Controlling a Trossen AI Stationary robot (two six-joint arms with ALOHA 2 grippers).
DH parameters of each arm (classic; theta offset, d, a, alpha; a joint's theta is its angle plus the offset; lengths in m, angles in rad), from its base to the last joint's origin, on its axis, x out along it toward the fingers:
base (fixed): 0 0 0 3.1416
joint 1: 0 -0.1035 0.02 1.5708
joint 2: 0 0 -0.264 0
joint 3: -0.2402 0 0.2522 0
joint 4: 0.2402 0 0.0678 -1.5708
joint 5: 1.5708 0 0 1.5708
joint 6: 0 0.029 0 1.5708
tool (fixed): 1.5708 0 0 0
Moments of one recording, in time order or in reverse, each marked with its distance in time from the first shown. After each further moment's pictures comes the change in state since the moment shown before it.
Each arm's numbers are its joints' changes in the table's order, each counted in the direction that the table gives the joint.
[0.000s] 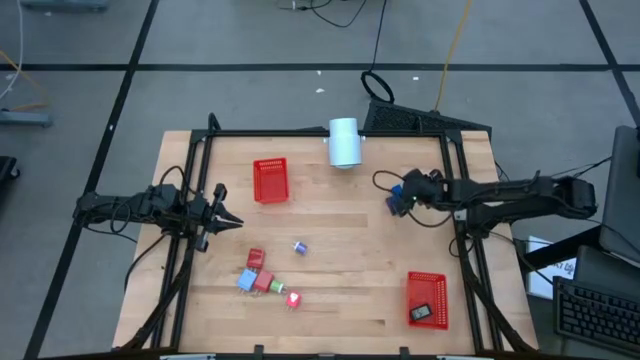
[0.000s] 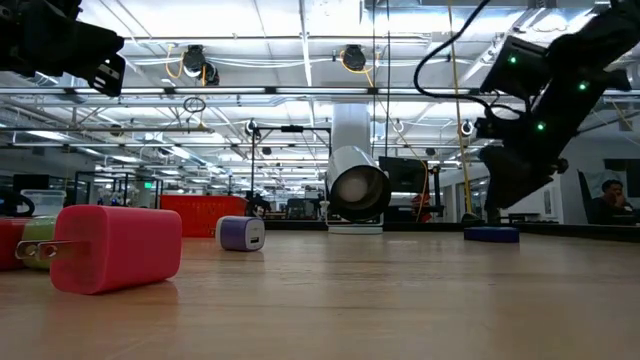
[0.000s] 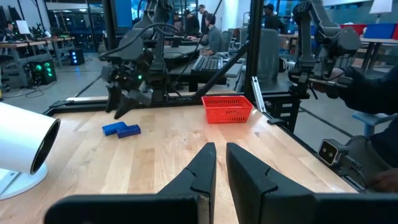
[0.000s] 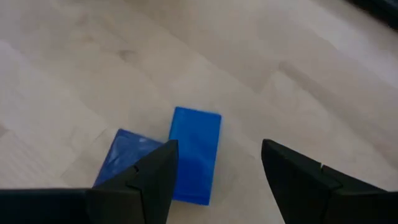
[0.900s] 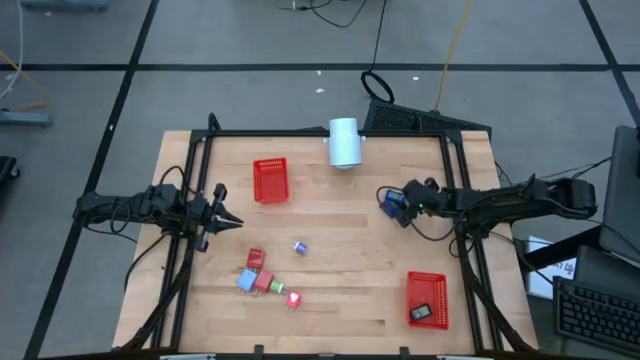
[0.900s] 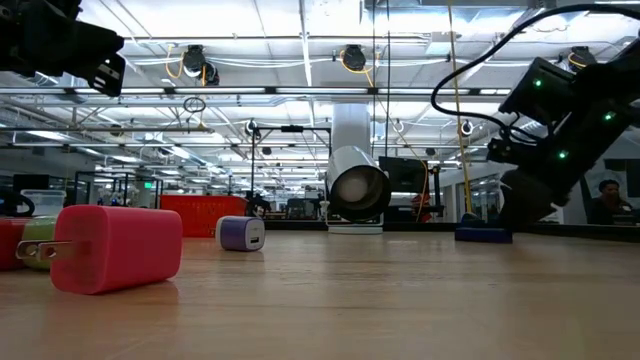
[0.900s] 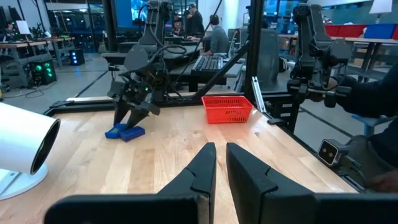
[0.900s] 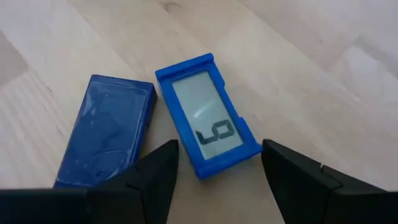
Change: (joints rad) left arm 0.000 0.000 0.000 0.001 0.000 0.000; right arm -0.001 0.000 0.204 -0.325 -0.106 -0.159
